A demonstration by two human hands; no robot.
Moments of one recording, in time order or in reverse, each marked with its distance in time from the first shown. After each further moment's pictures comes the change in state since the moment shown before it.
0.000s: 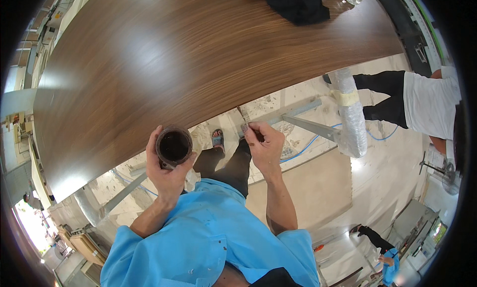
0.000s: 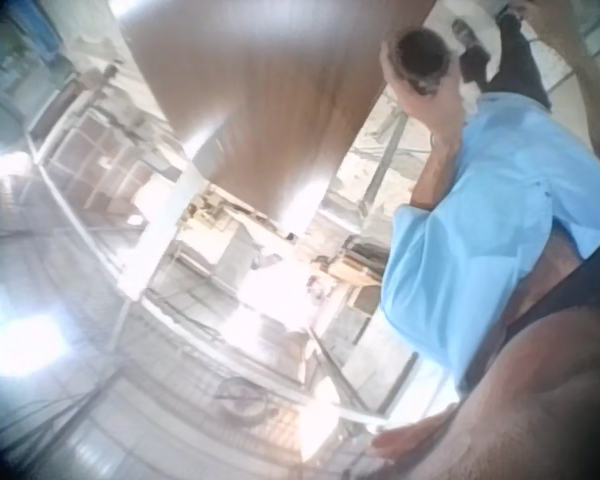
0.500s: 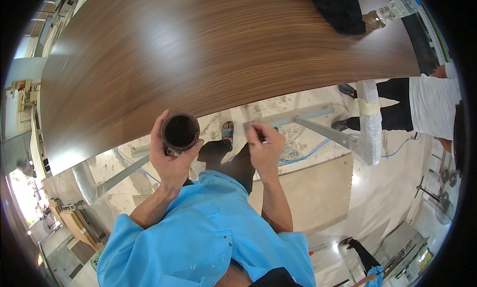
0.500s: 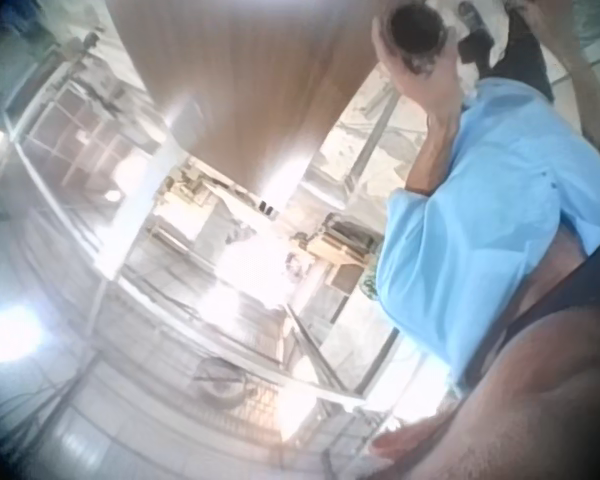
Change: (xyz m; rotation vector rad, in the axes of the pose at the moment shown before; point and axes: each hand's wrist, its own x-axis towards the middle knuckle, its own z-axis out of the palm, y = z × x) left_hand -0.006 -0.013 -0.044 -0.039 0.085 -0.020; right_hand -0.036 -0.009 0.062 0.039 -0.043 -0.142
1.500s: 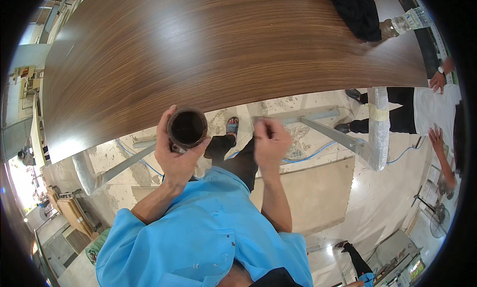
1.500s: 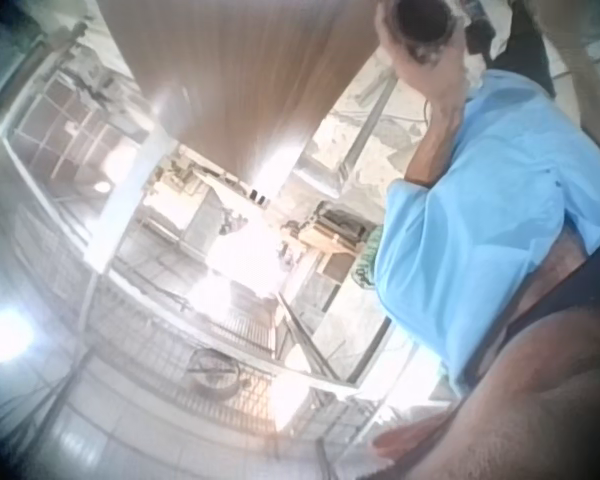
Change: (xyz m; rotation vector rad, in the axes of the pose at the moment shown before) left_hand -0.004 -0.010 -0.016 -0.031 0.014 -0.005; right_hand -0.010 -0.004 0.023 0.010 0.030 0.134
